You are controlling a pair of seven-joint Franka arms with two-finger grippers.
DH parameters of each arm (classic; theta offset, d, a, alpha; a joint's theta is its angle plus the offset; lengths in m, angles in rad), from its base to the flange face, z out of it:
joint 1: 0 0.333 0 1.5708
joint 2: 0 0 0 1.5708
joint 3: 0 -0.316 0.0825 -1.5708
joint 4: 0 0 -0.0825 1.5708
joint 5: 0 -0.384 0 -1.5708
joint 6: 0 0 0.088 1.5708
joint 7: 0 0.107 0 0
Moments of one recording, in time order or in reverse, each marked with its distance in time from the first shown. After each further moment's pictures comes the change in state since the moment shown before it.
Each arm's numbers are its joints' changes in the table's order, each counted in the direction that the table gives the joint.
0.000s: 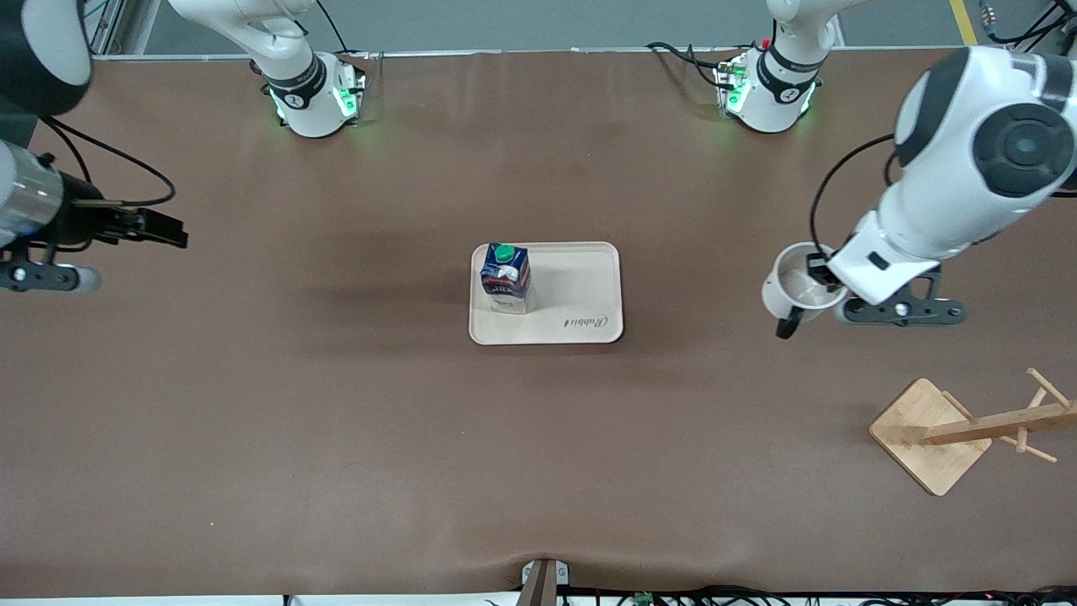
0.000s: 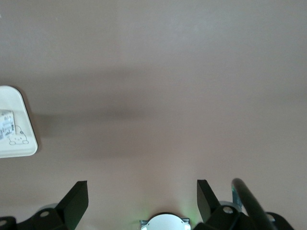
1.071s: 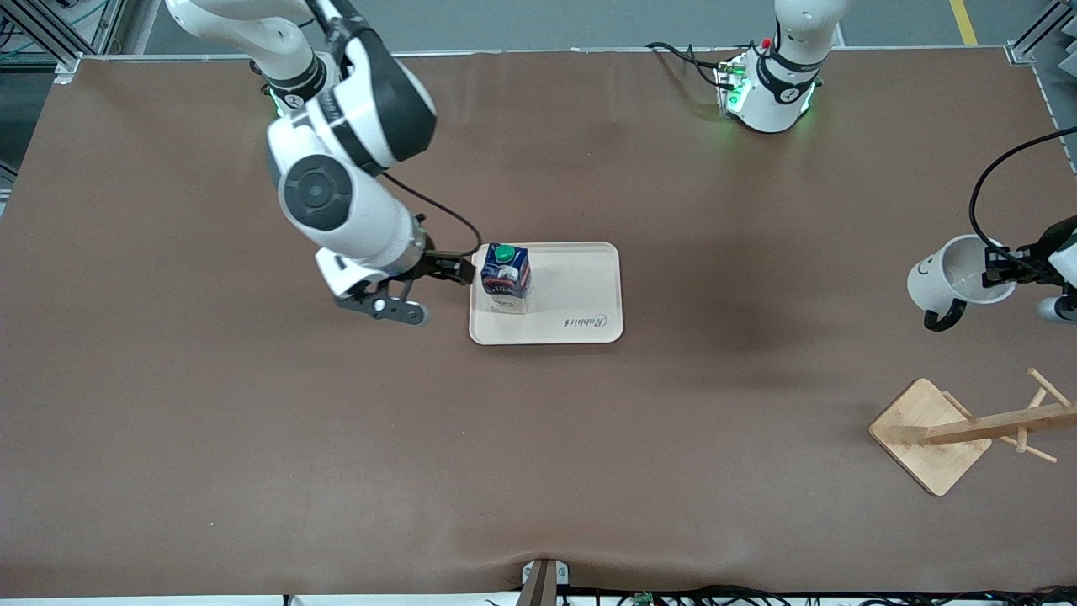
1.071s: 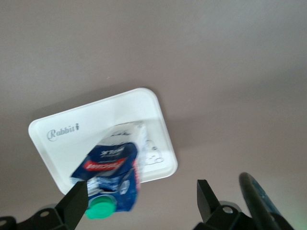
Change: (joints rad) left arm 0.317 -0.014 -0.005 0.037 0.016 0.006 0.348; right arm 0.510 -0.247 -0.008 -0.012 -0.212 0.416 0.703
